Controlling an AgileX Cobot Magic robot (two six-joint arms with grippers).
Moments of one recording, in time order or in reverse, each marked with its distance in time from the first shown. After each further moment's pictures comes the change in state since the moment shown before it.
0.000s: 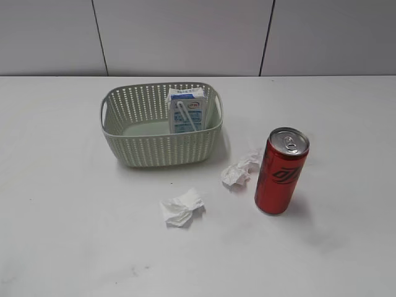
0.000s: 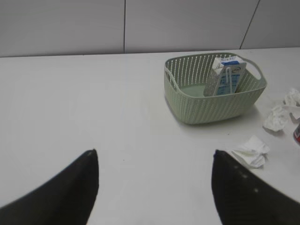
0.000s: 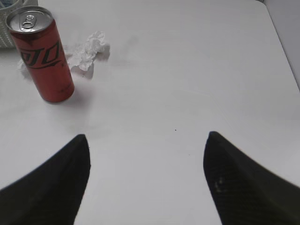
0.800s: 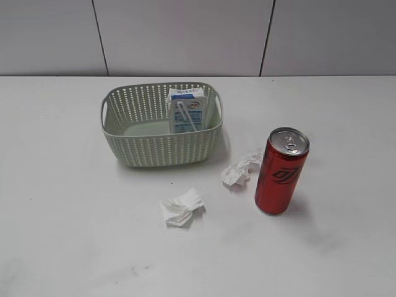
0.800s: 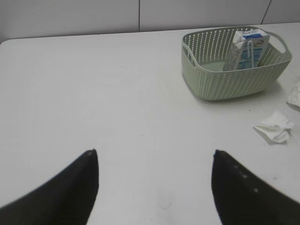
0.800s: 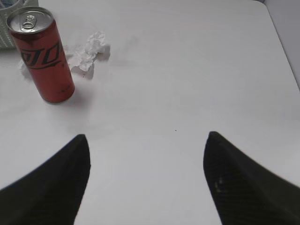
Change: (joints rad) left arm 0.000 -0.030 0.023 0.061 0.090 0.000; right arm 0.000 0.000 0.000 0.001 -0.001 0.000
